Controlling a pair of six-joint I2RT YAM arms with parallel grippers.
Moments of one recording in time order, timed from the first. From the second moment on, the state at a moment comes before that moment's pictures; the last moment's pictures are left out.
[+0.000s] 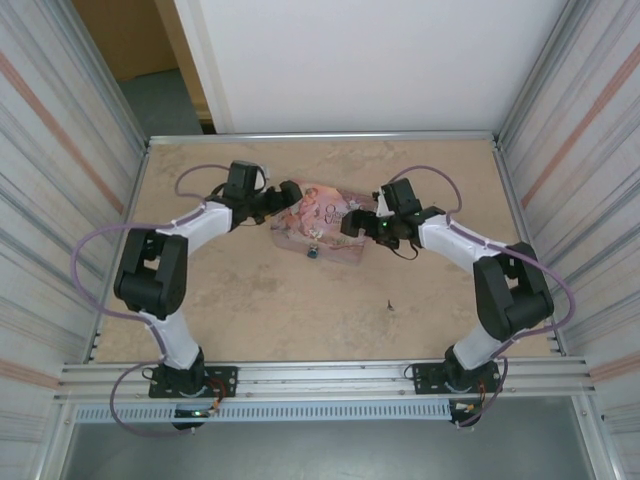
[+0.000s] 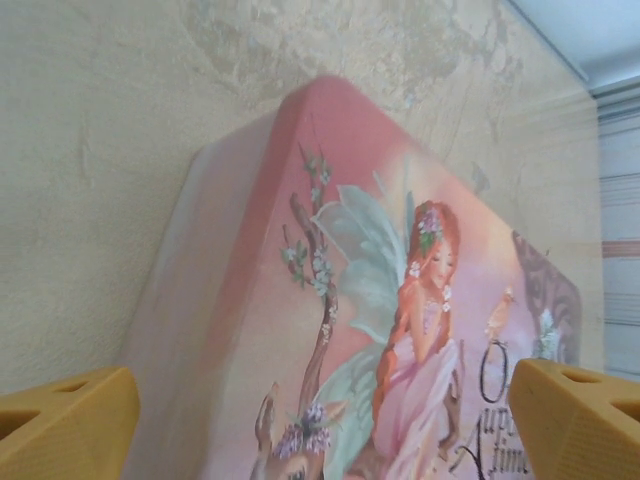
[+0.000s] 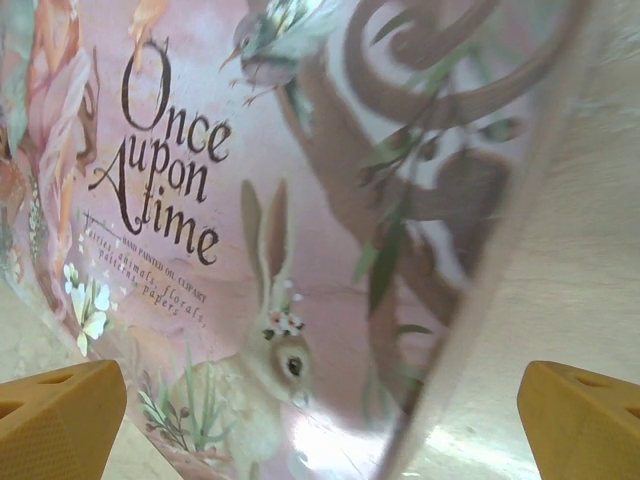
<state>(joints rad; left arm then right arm) -0.31 1.77 1.16 -0.13 0.37 -0.69 0.41 1.59 1.01 -0.34 -0.31 0.58</state>
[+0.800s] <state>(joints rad) -0.27 1.04 0.60 -0.27 0.31 -0.63 0.43 1.28 0.92 -0.92 -0.19 0.49</state>
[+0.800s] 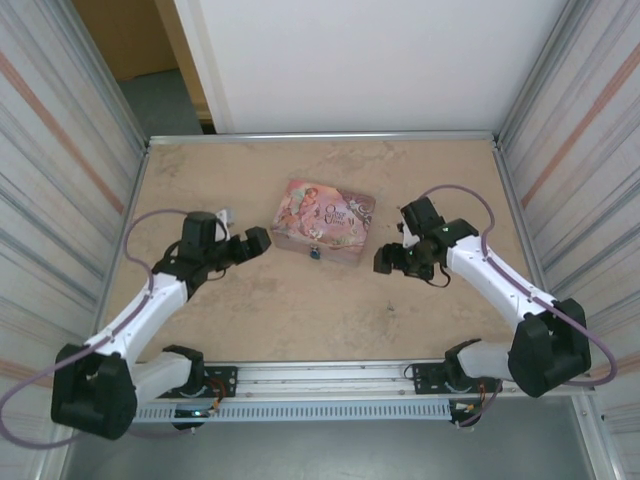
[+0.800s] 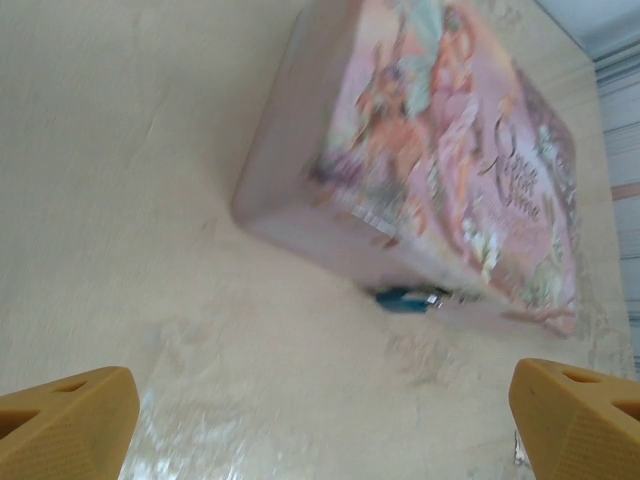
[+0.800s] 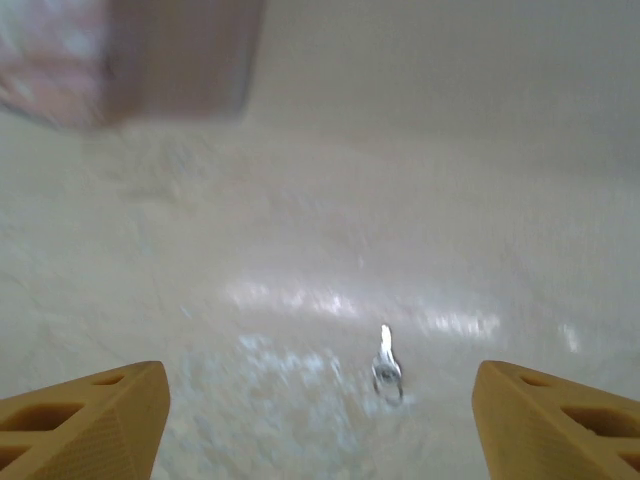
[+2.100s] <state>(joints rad) -0.27 0.96 0.46 -0.29 0.23 -0.73 0.53 1.54 0.81 -0.91 -0.17 0.50</state>
